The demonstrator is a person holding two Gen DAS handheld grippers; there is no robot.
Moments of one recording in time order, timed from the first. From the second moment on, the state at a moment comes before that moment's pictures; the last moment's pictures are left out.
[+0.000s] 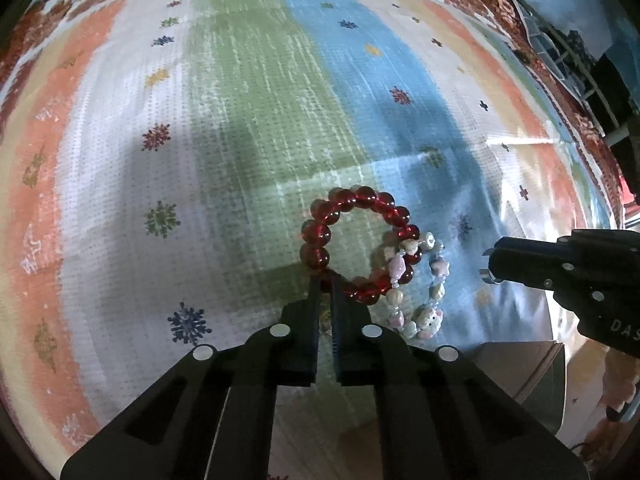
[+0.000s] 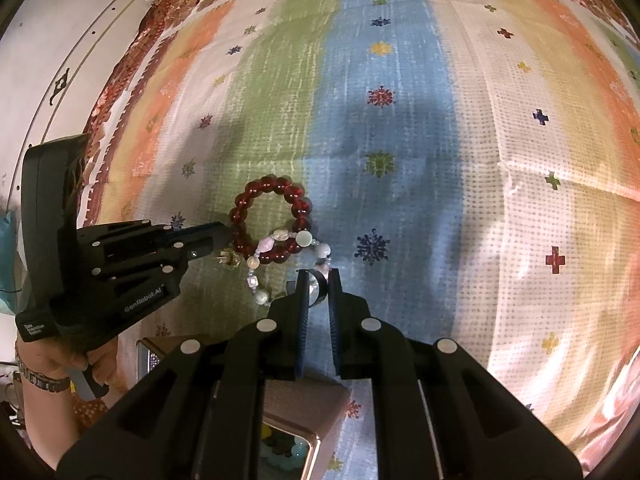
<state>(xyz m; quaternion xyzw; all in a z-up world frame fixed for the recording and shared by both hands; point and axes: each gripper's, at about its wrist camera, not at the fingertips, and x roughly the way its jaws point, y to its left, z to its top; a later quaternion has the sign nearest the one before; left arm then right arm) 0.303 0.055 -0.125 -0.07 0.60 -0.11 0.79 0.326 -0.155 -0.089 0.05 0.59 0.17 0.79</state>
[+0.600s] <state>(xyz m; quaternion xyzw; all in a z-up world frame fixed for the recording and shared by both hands) 0.295 0.028 -0.135 0.01 0.61 -0.12 0.78 0.320 -0.160 -0.082 0.05 0.59 0.17 0.79</state>
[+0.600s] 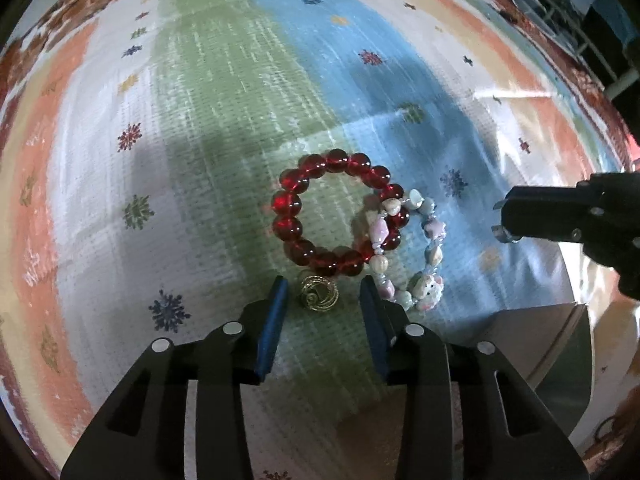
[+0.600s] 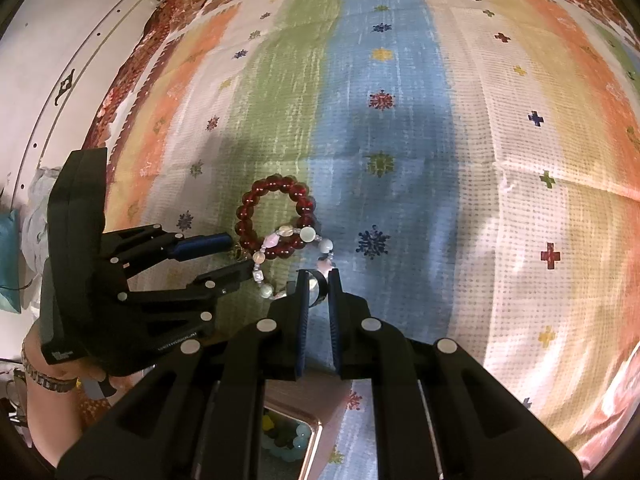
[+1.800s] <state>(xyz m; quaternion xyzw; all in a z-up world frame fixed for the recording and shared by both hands) 0.215 0.062 -0.034 -0.09 0.50 -0.09 0.86 0.252 -0.152 -0.045 0.05 0.54 0.20 0.82</state>
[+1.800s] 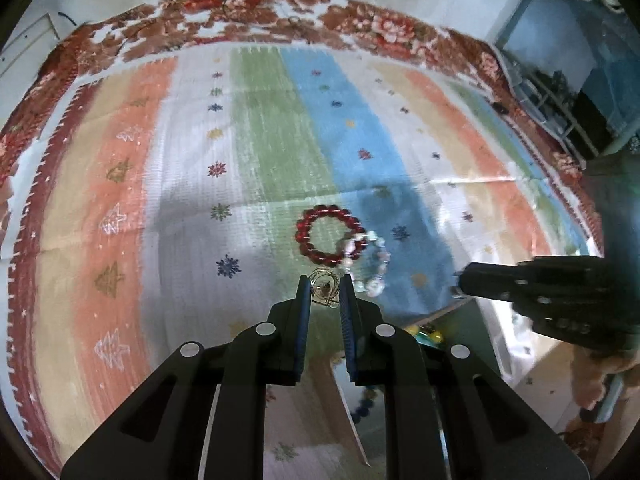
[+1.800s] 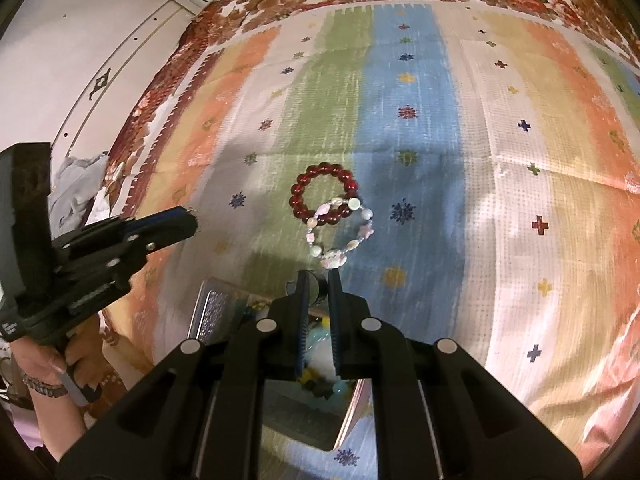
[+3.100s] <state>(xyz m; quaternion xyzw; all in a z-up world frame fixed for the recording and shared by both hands) 0.152 0.029 -0.039 -0.13 0.47 -0.11 0.86 0.184 -0.164 -0.040 0.07 0.50 0.20 0.84</state>
